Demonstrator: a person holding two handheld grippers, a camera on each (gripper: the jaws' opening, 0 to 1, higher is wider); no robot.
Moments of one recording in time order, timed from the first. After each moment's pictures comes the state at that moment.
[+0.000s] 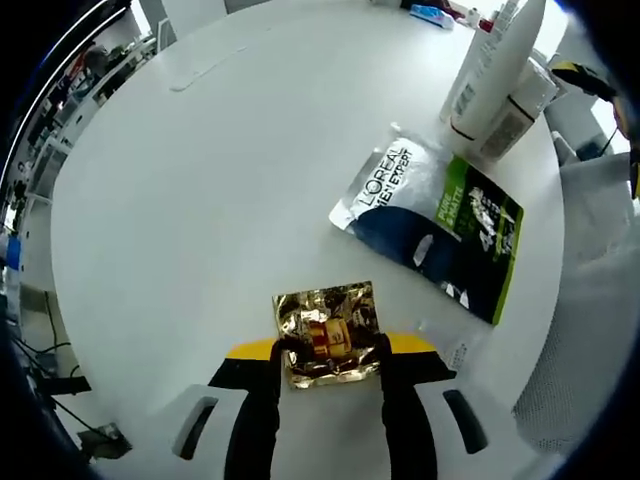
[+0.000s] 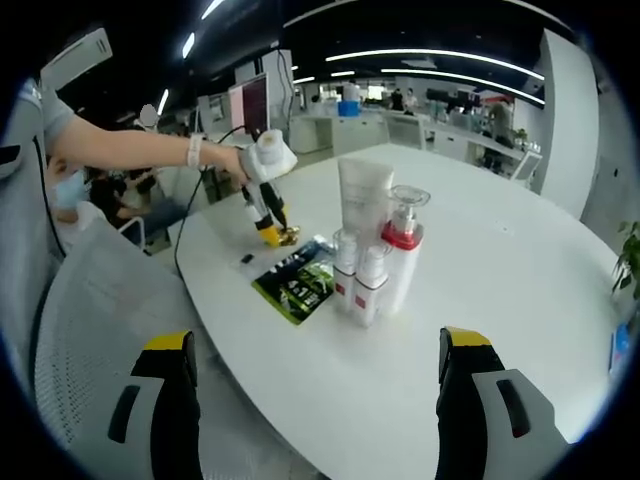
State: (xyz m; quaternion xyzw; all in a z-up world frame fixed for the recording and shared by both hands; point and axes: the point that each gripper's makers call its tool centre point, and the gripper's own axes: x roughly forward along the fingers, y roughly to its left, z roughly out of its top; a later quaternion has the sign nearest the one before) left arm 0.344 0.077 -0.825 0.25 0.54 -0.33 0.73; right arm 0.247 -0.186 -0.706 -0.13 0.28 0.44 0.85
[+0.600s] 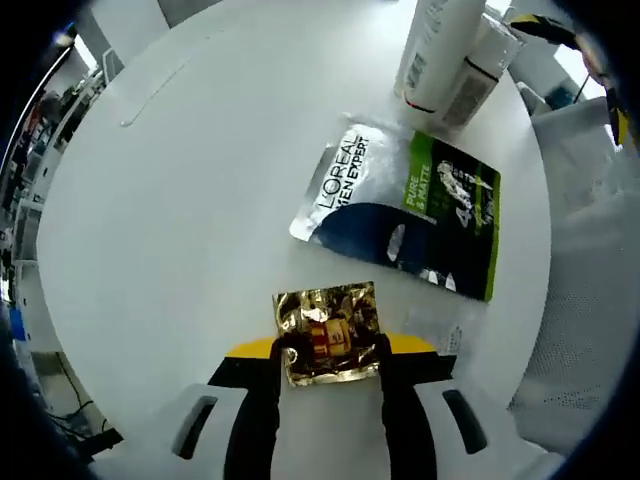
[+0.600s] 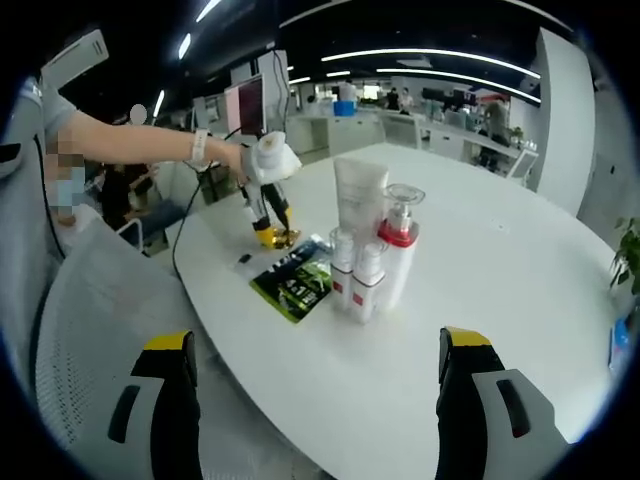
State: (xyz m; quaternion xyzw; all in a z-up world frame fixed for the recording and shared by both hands) left arm 0.354 0.071 -0.831 0.32 0.53 -0.40 0.67; right arm 0.245 -0.190 -0.707 -0.12 0.29 0.43 0.85
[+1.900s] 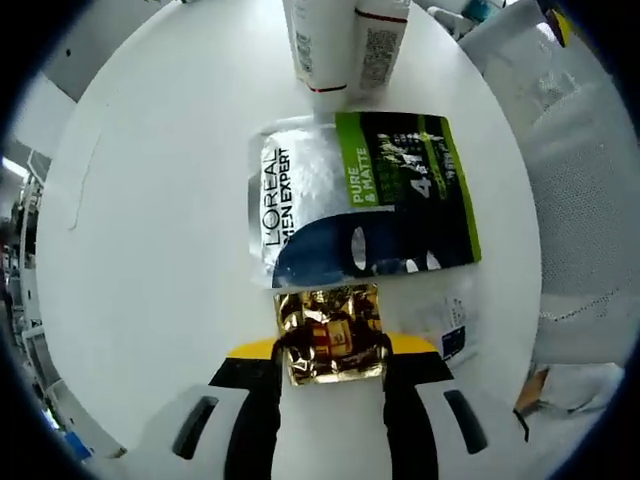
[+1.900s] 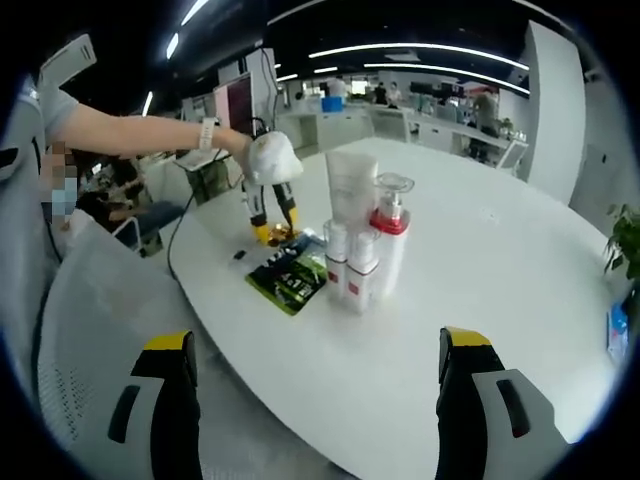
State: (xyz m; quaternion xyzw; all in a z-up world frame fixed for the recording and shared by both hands) left arm 0.362 0.049 -0.837 0.45 0.47 -0.51 0.56; right arm 0.238 -0.196 -0.703 -0.11 0.30 0.41 0.86
